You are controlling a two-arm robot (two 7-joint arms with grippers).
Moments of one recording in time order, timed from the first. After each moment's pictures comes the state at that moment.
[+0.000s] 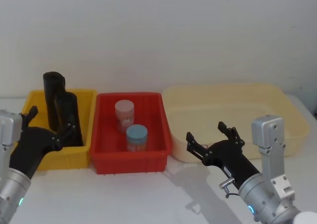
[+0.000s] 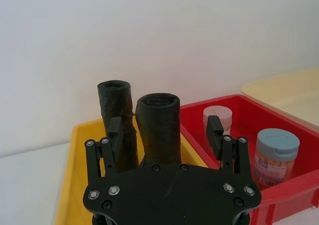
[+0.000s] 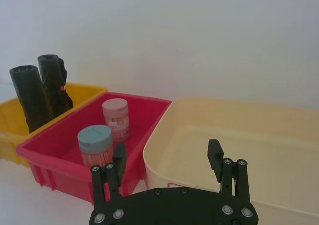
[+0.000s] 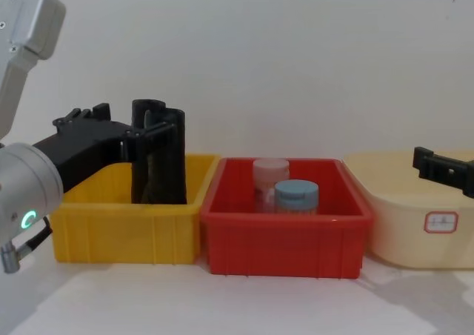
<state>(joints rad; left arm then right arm) -0.23 0.30 0.36 -1.54 -0.27 -0.13 -0.05 -0.01 0.34 -0.23 -1.77 0.29 0.03 0.07</state>
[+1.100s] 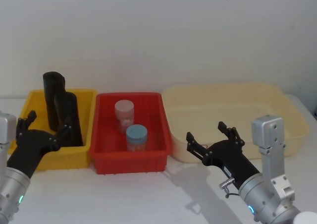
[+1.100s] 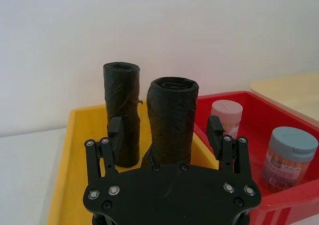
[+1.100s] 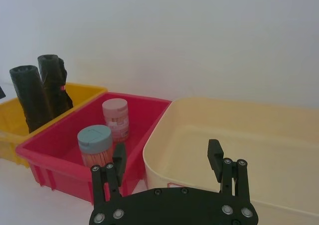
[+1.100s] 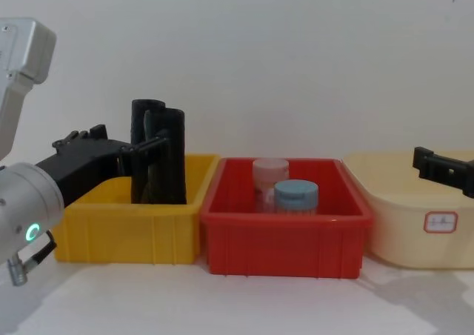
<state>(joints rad) -0.27 0.25 0.32 -1.42 -0.32 -0.16 -0.12 -0.01 0.34 -0.23 -1.77 0.29 0.03 0.07</state>
